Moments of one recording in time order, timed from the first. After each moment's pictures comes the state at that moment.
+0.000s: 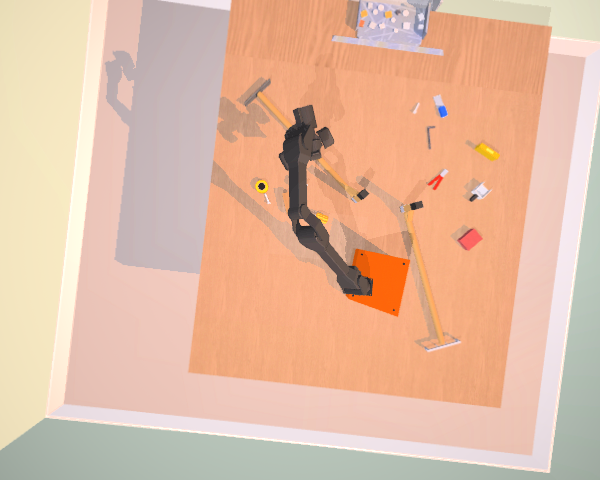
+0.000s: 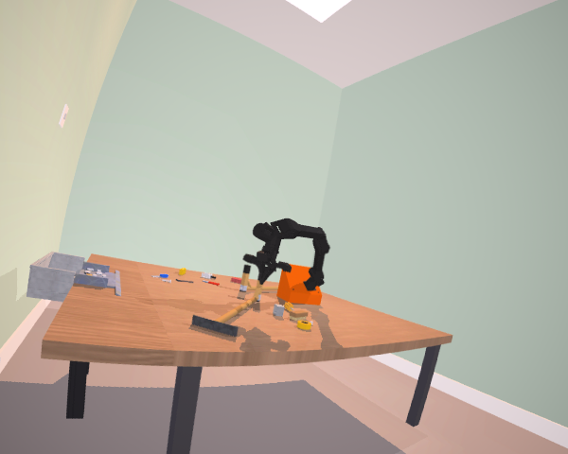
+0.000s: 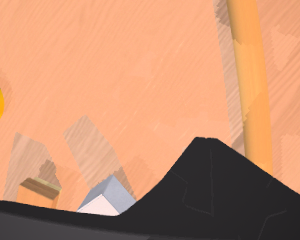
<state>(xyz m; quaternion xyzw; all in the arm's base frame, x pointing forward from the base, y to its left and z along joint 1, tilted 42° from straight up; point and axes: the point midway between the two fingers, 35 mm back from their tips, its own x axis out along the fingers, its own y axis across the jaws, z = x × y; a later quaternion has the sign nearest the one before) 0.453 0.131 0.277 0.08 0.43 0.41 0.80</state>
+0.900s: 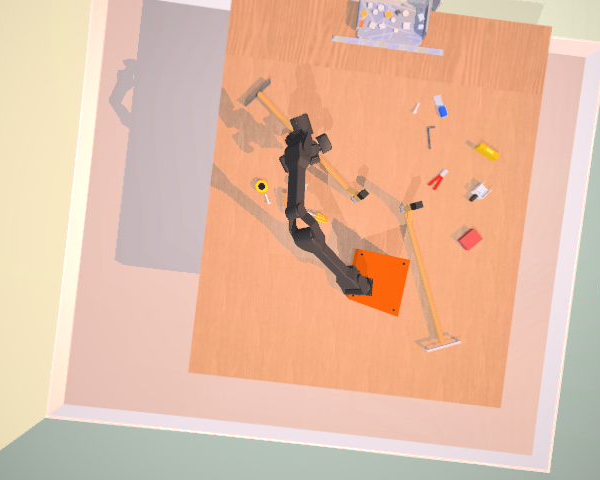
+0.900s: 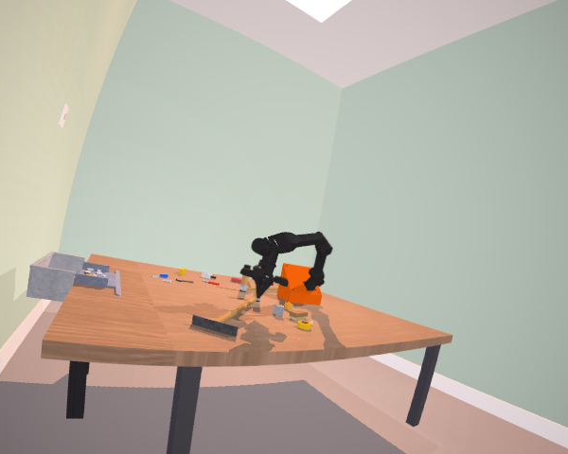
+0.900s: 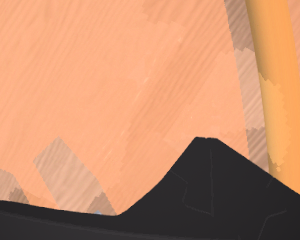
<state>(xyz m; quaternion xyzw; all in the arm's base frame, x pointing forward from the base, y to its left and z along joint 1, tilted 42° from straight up) 0.462 0.168 0.239 0.09 0.43 0.40 0.80</state>
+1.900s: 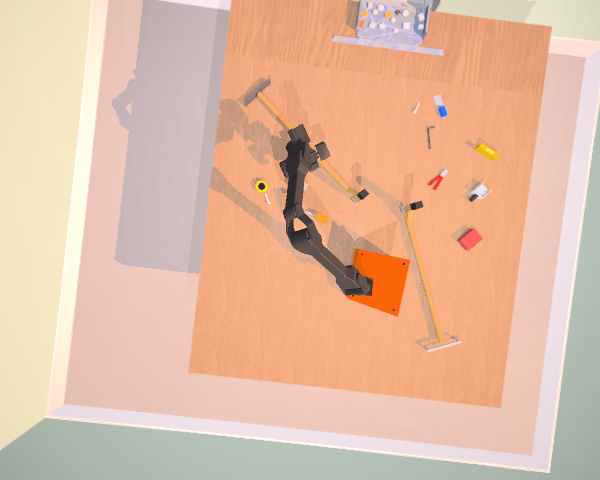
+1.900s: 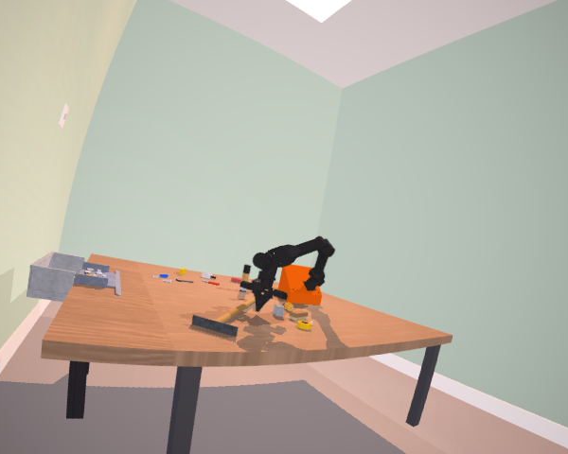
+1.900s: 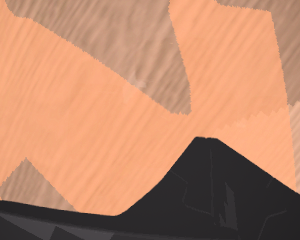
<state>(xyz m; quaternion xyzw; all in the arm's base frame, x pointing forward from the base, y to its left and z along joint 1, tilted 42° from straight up) 0.461 0.204 0.201 0.11 0.44 0.39 0.80</state>
